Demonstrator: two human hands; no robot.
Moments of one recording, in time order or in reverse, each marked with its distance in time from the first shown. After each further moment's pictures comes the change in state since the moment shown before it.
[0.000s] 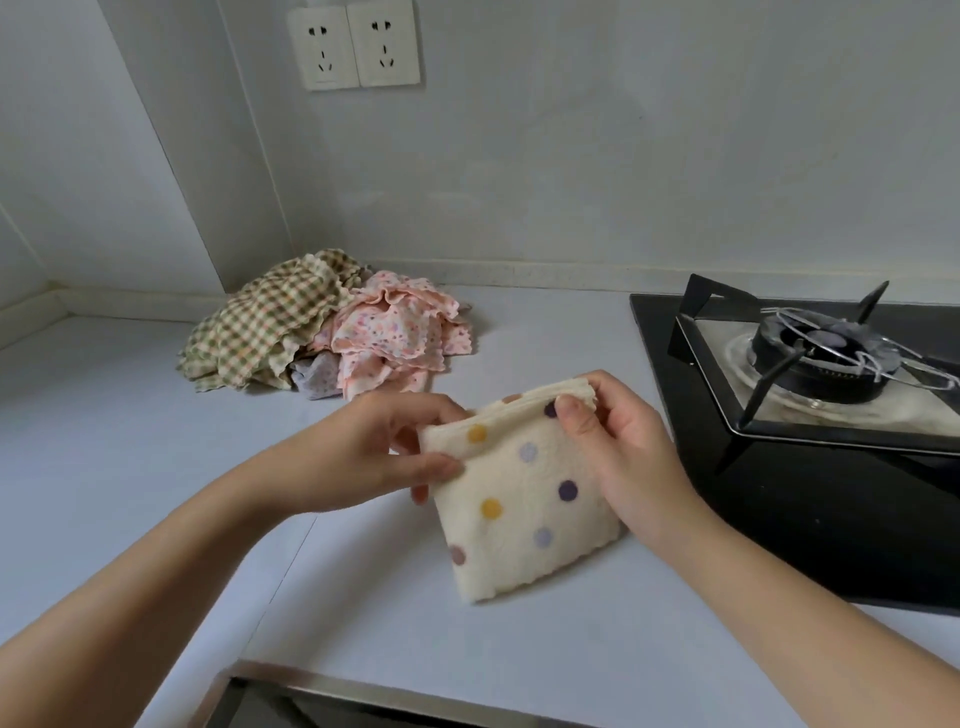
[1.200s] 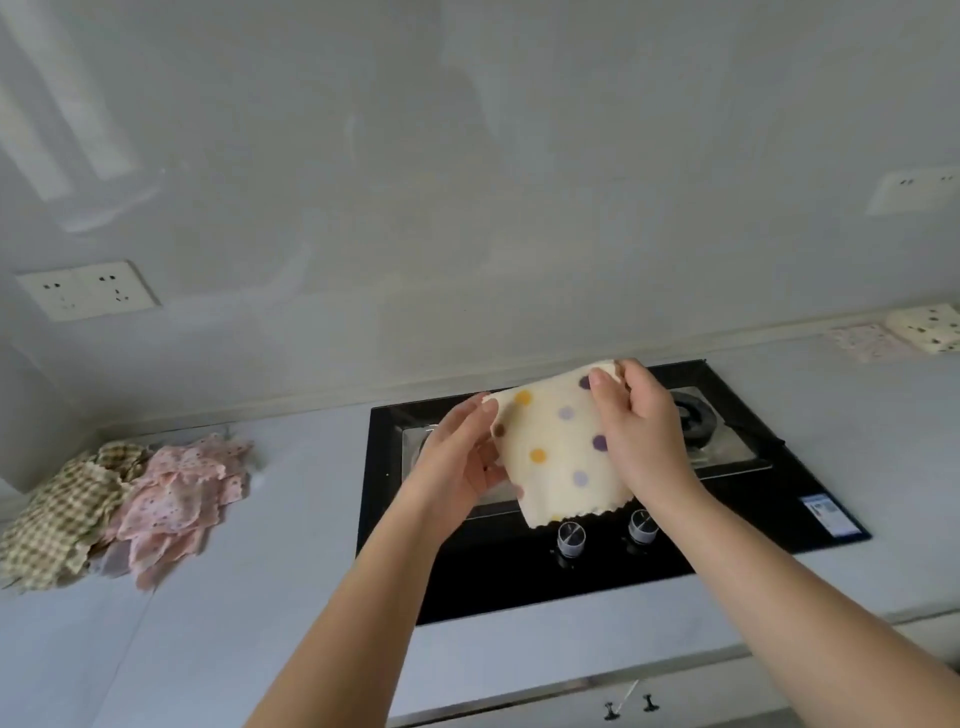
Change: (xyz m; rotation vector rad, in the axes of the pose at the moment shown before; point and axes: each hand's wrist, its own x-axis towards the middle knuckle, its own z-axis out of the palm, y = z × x) left_hand 0.254 0.351 0.195 -1.046 0.187 -0.370; right_hand -0.043 -0.264 -0.382 -0.276 0.587 0.208
